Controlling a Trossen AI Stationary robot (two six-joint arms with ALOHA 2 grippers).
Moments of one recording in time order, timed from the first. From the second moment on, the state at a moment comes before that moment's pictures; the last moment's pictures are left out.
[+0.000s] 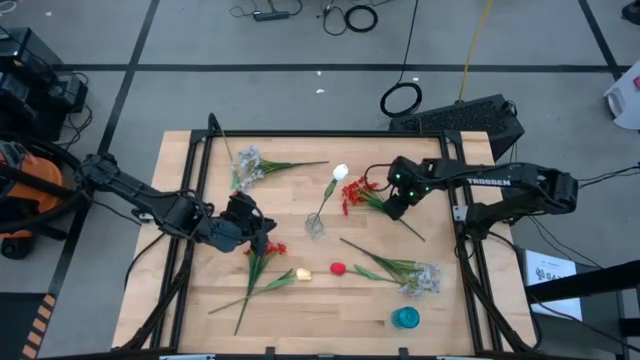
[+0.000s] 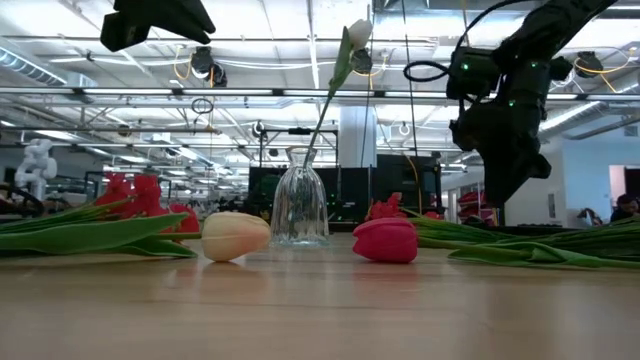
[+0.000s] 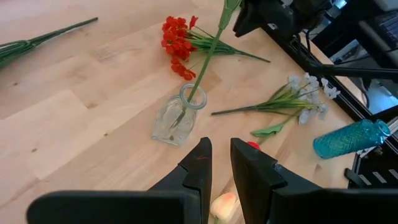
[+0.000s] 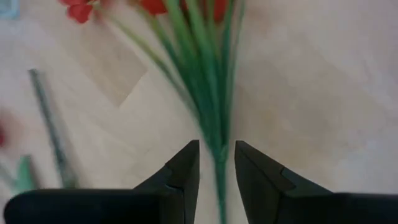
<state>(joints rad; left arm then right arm) -0.43 1.14 0.97 -0.61 -0.58 -1.09 -0.38 1.26 0.70 -0.68 -0.16 0.49</state>
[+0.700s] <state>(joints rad) -0.44 1.14 0.96 -0.65 -0.47 -1.26 -0.05 1.12 0.82 -1.03 0.05 0.68</state>
